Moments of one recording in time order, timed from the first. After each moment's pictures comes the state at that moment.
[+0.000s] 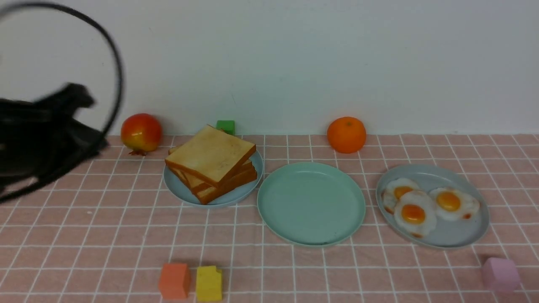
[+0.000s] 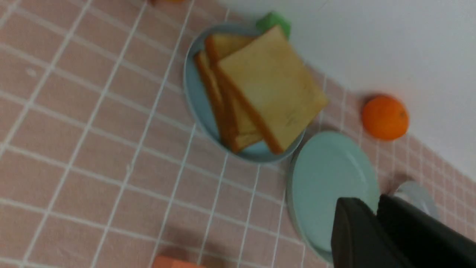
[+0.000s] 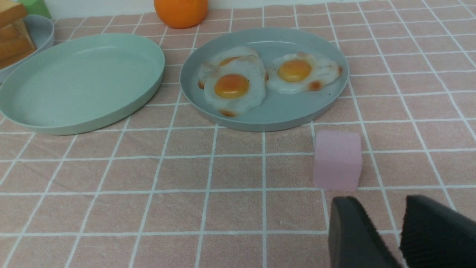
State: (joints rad) right arm 0.06 -0.01 0.02 -0.01 0.39 0.03; left arm -0.05 1.23 -0.97 -0.56 0.57 -0.30
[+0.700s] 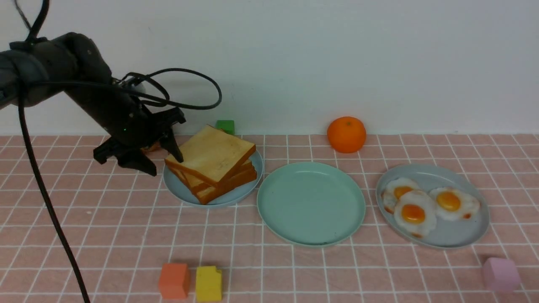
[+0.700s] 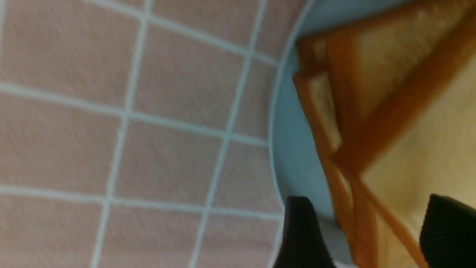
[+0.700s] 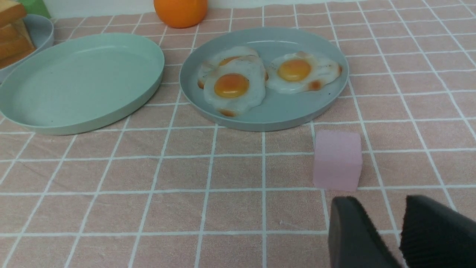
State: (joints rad) right arm 0.06 -0.01 0.02 -0.01 0.39 0.03; left arm -0.05 2.13 -1.79 -0.39 0.95 -0.28
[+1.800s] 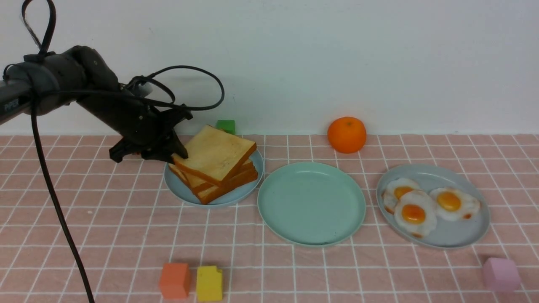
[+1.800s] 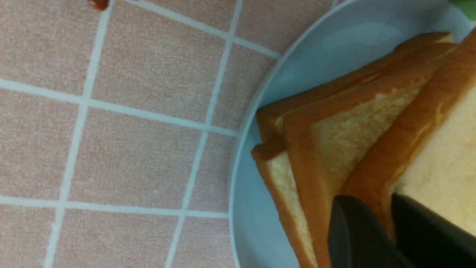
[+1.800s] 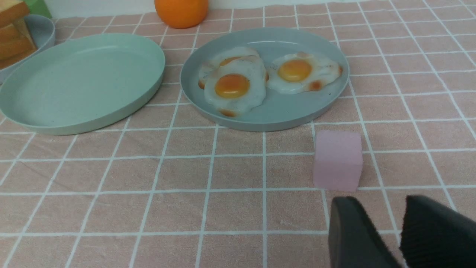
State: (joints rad) right arm 0.06 -0.01 0.02 -0.01 0.39 0.03; left arm -0.05 2.19 -1.80 -0.52 0.85 -0.20
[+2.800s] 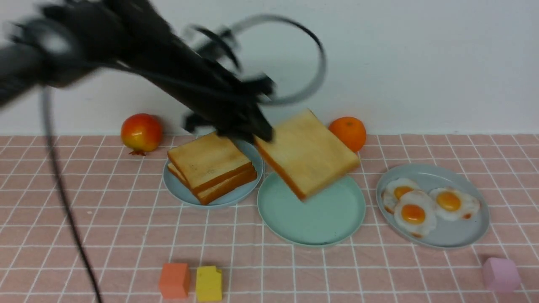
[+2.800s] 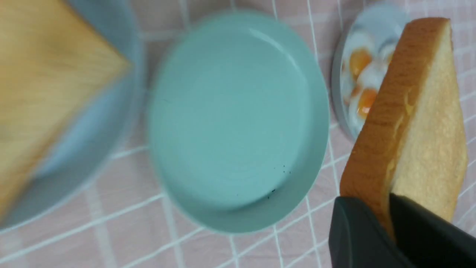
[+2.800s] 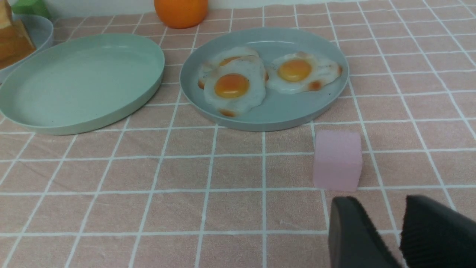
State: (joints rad) right arm 0.06 -0.01 0.02 -0.01 0.39 0.03; left arm -0.34 1.99 -1.75 -0.68 0.93 0.01
